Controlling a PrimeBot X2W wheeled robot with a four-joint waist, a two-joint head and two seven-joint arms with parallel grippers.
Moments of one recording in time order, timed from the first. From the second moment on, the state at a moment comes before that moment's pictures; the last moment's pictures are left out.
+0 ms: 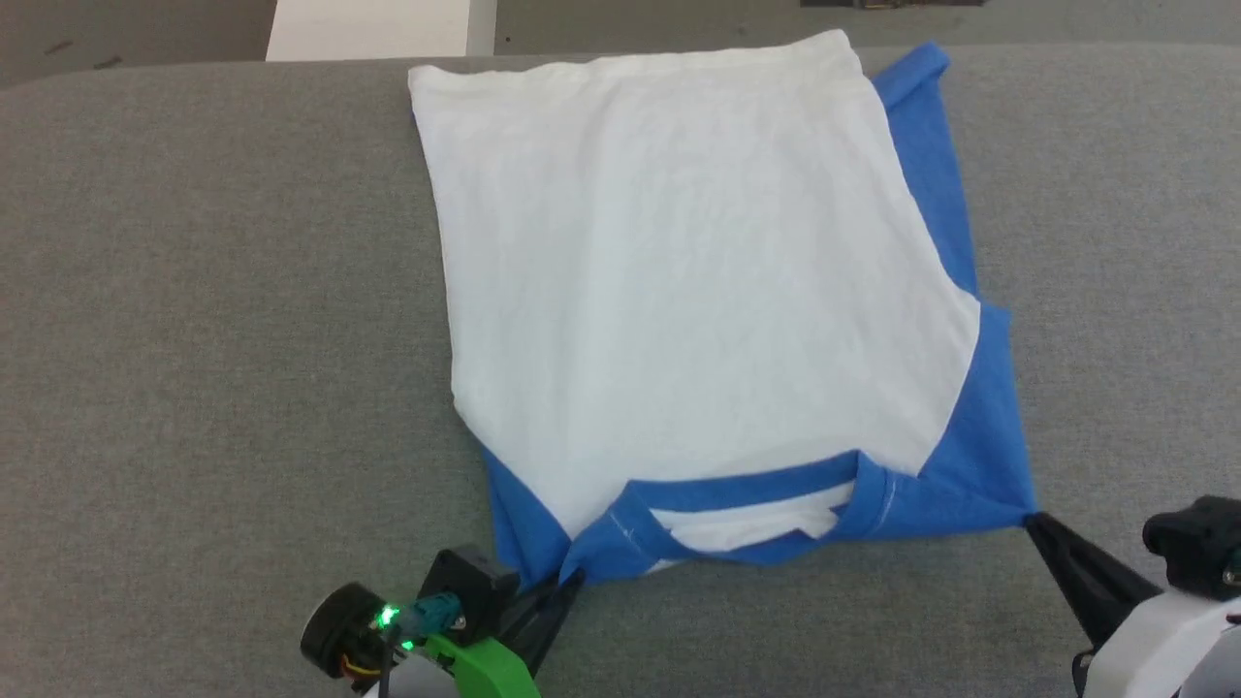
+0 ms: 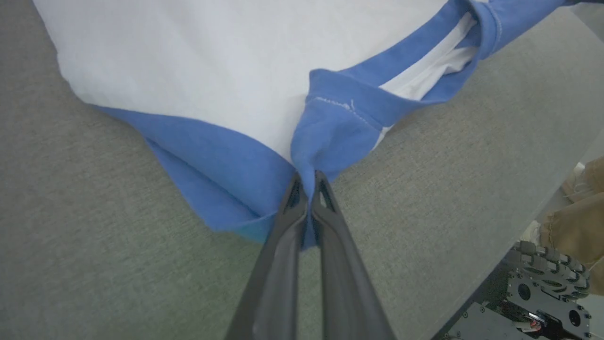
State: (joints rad) left arm -0.14 0.56 -0.79 -0.22 -0.56 0.15 0.18; right arm 0.19 -0.41 0.02 -0.37 0.37 0.13 0.46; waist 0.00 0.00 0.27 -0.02
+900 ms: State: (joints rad) left arm -0.04 0.60 -0.78 -0.26 -0.65 0.17 0.20; right arm 0.37 -0.42 0.02 -0.43 0.45 0.13 0.55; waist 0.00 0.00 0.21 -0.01
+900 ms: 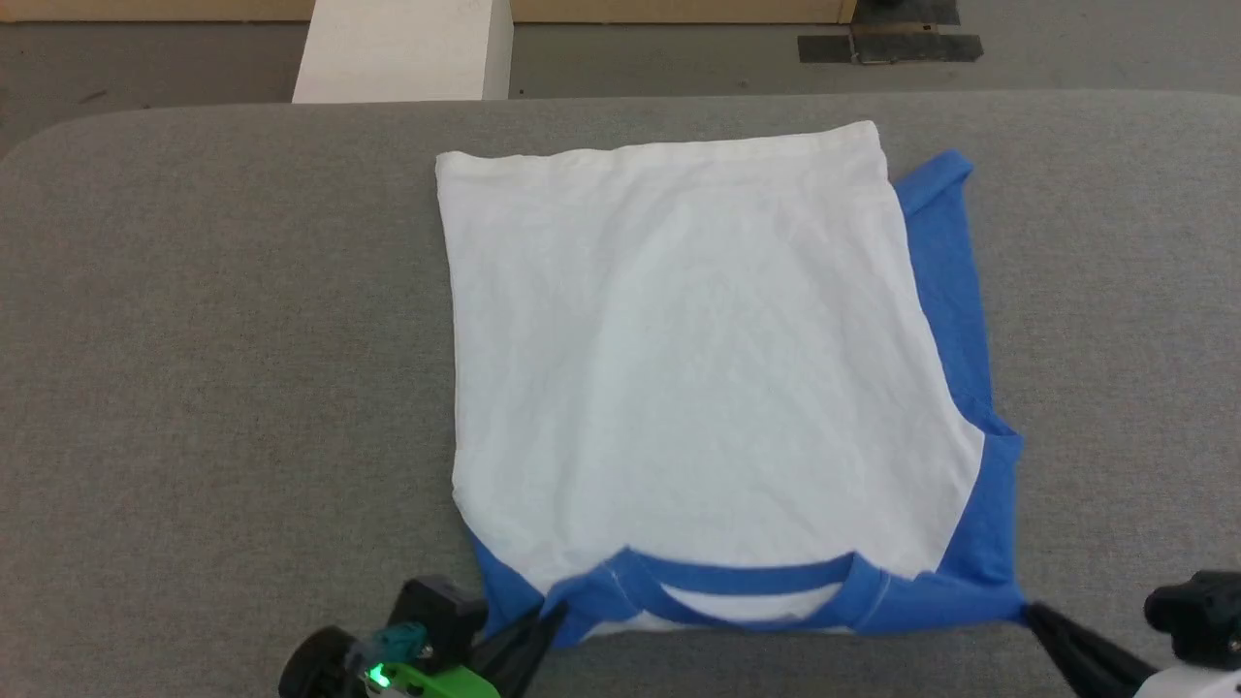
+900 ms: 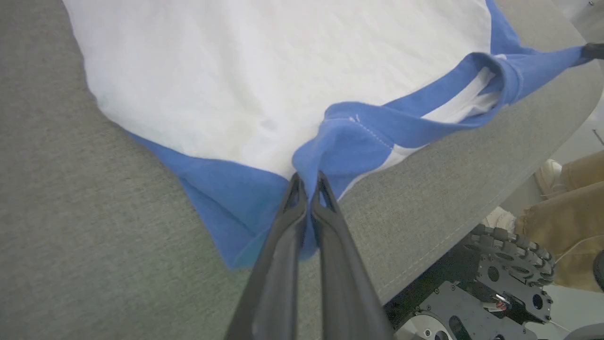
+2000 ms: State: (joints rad) left arm -0.88 0.64 -0.48 -0.46 -0.42 0.18 0.30; right arm -0.78 -0.59 0.14 -0.49 0.33 0.13 0.47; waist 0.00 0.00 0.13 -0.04
